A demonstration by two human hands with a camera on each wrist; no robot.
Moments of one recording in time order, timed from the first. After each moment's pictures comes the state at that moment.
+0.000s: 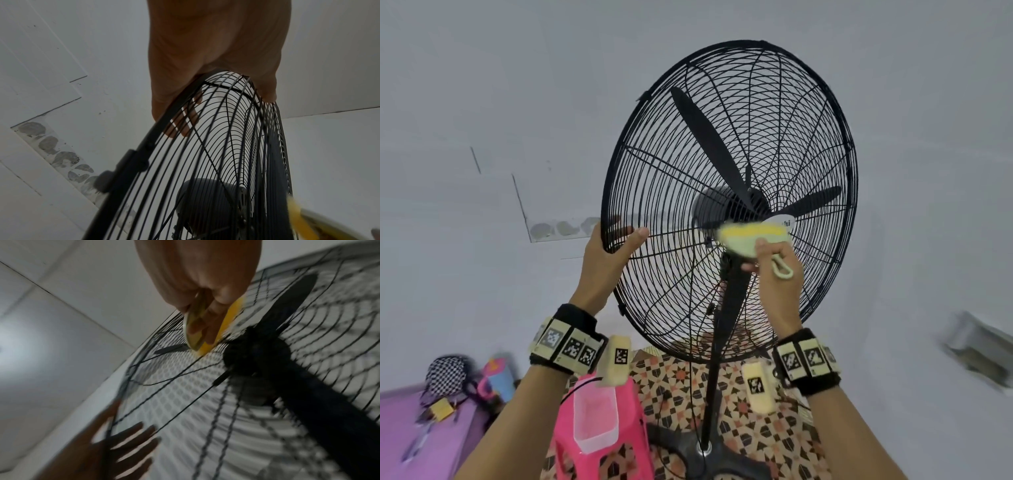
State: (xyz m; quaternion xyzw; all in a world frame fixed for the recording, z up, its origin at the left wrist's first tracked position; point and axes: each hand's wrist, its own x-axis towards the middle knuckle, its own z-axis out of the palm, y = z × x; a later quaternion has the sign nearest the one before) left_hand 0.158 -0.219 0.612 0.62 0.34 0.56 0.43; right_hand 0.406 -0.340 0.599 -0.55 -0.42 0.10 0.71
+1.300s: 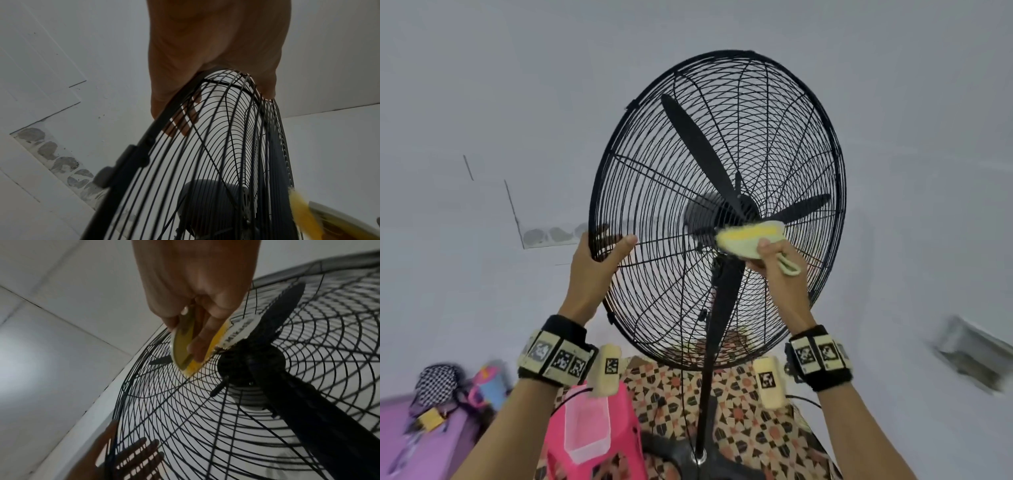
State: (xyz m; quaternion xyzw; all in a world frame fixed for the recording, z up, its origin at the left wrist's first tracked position) left_hand 0.162 -0.223 0.610 0.62 0.34 0.58 0.40; right_hand 0.461 -0.335 0.598 -0.49 -0.45 0.15 0.73
